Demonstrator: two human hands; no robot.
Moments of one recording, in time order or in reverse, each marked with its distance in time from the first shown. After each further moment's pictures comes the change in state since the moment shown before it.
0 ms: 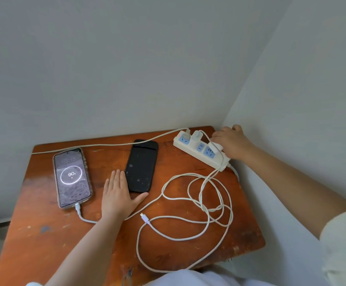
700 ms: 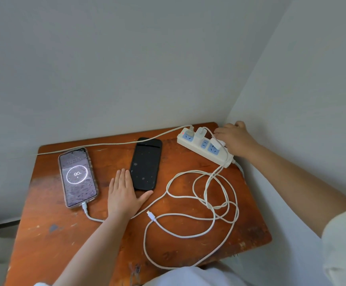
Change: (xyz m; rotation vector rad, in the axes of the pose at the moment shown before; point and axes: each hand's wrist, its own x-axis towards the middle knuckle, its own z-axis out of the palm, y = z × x) left_hand -0.002 0.001 0.000 0.042 0.006 -0.006; right_hand 0.001 -0.002 0.006 0.085 0.068 -0.006
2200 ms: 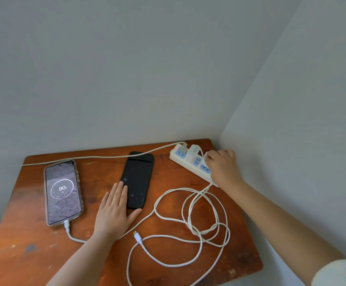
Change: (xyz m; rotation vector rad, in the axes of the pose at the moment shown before) left_hand 0.003 0.003 -0.006 0.019 -0.093 0.133; right_hand -0.013 -0.030 0.008 -0.039 0.040 0.095
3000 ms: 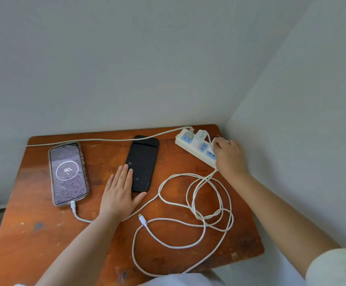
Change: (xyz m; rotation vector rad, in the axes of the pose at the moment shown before) left_hand 0.001 -0.002 0.005 0.027 0.035 0.027; right_hand -0.001 -0.007 0.012 0.118 -0.017 0.118
